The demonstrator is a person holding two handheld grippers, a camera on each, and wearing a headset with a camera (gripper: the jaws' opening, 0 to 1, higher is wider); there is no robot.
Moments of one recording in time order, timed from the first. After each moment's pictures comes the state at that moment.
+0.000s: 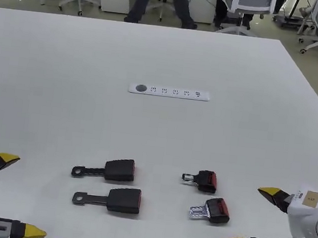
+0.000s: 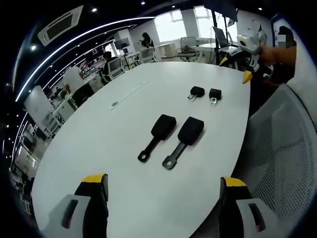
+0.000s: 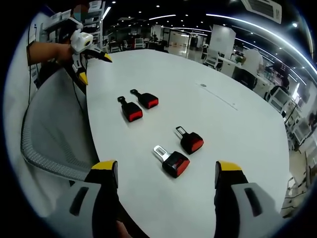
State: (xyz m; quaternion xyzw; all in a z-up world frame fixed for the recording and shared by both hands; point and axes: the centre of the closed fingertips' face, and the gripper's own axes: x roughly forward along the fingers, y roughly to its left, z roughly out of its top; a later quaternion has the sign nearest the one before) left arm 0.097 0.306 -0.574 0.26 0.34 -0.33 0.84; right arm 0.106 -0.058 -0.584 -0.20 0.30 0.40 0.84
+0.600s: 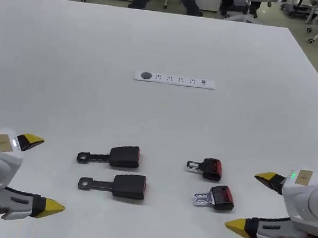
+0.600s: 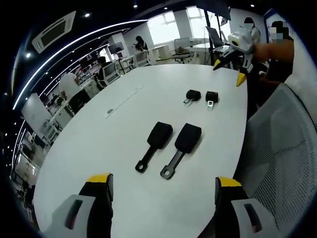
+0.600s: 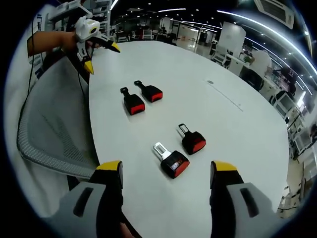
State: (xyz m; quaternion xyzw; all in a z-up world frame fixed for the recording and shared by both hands) left arm 0.109 0.289 -0.576 0.27 0.33 -0.35 0.84; right arm 0.119 -0.053 -0.596 -0.25 0.31 0.42 0.82
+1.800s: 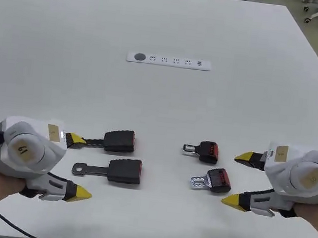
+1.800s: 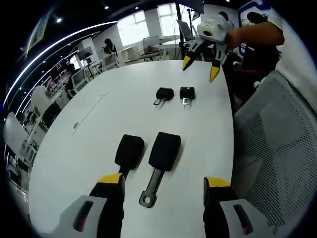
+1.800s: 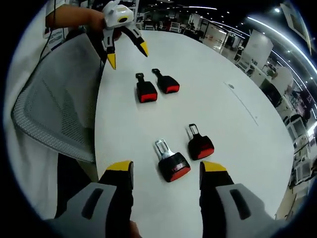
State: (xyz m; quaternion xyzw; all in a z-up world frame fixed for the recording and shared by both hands) left arm 0.121 0.214 -0.619 0.30 0.32 -0.47 0.76; right arm 0.132 -0.045 -0.621 -0.32 0.31 0.49 0.75
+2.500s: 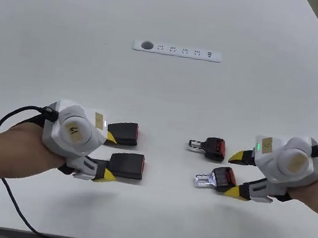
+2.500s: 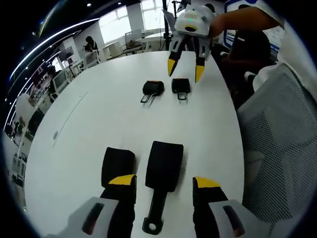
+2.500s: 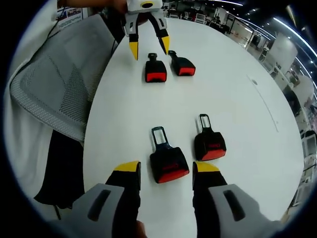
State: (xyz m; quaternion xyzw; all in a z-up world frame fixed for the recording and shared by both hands) left arm 0.144 0.174 -0.653 0.32 0.35 -0.52 0.71; right arm 0.152 -0.047 -0.671 -0.36 0.34 0.56 0.66
